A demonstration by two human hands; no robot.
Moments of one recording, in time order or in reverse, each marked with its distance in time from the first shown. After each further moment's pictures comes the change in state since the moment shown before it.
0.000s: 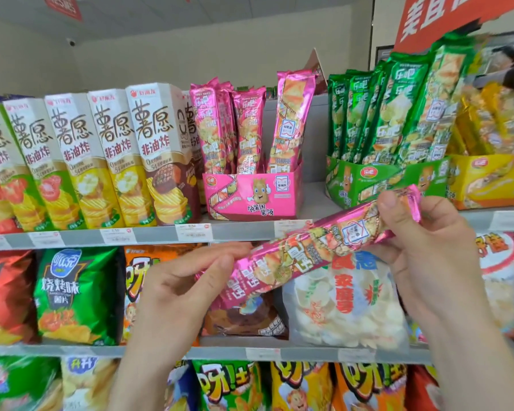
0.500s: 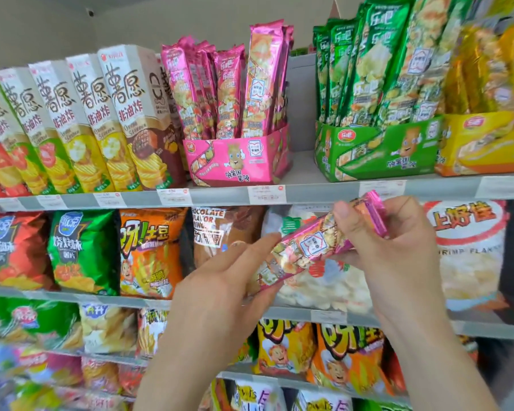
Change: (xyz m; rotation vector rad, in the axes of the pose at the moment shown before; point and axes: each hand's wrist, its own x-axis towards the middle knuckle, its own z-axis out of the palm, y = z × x) left_hand -0.042 0.013 0.076 1.009 -0.205 0.156; right_hand -0.024 0.015 -0.040 -0.234 -0.047 0.043
